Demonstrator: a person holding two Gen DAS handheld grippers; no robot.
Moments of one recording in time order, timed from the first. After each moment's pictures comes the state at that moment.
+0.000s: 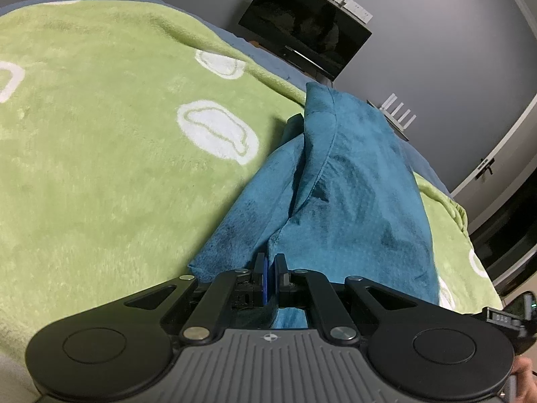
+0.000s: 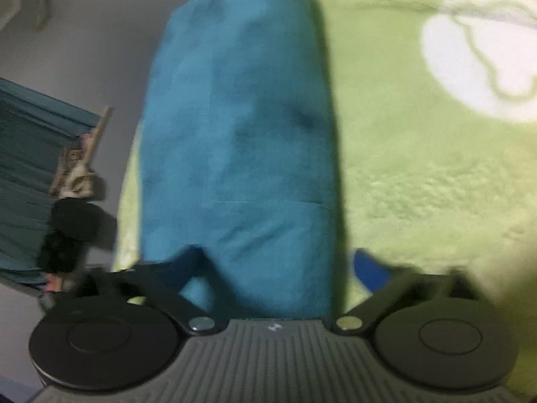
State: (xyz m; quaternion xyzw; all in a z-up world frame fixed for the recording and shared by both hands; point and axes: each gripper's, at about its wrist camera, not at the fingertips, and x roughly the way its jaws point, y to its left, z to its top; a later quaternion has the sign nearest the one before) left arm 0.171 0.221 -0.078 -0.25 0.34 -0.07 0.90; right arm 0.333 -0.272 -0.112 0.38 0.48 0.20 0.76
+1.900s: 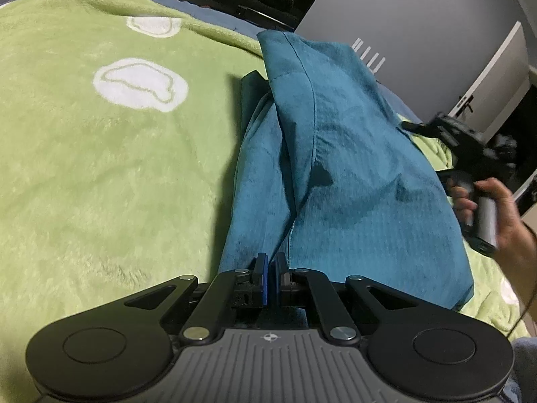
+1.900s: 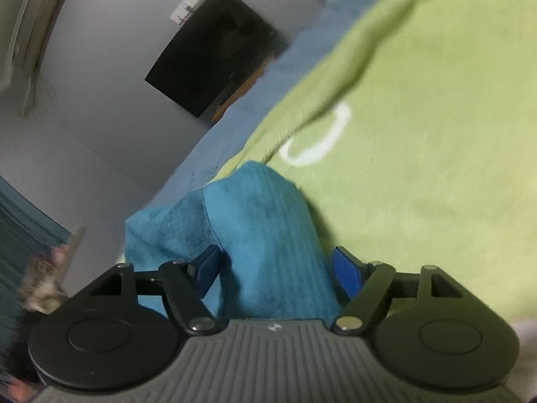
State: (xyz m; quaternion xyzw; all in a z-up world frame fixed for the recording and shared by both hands) left arm 0.188 0.155 -0.088 -0.18 0.39 -0.14 0.89; right arm 0.467 -0.332 -0.054 0.37 0.32 0.05 0.87
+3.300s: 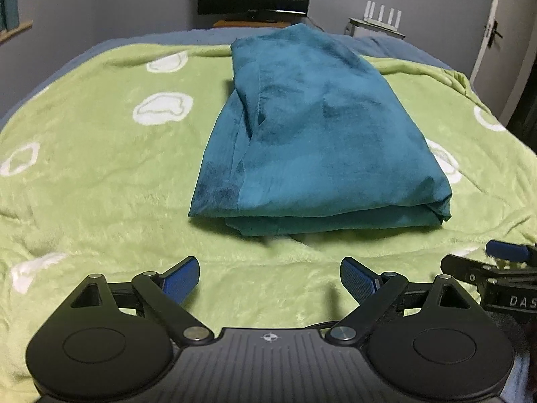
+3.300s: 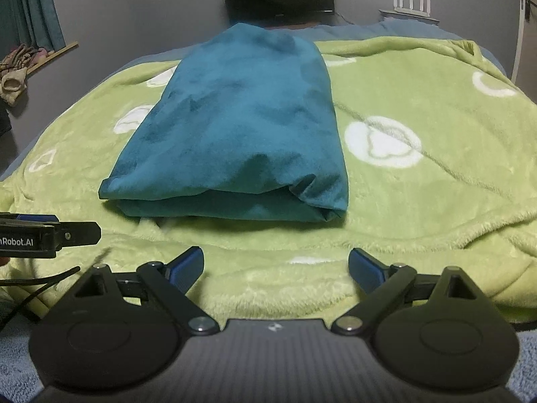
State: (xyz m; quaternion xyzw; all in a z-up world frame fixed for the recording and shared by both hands) left arm 0.052 0.049 -0.017 0.00 0.41 -0.02 0.91; right arm 0.156 -0.229 -0.025 0.07 0.41 0.06 0.91
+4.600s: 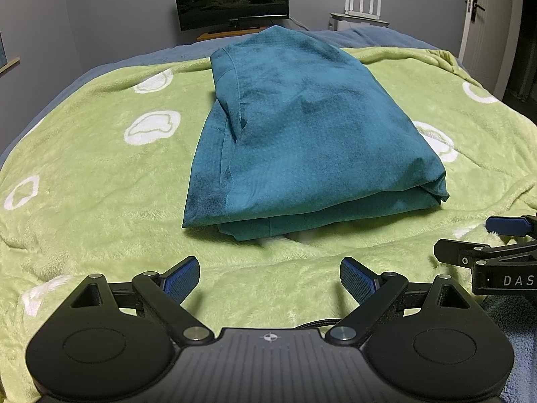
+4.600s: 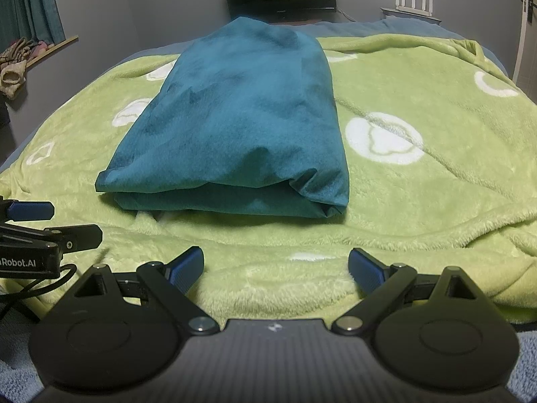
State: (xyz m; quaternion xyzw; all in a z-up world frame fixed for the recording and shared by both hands) left arm 0.049 0.030 -0.019 0.05 0.40 -0.03 0.91; right arm 0.159 -0.227 -0.031 0.06 0.41 0.06 0.91
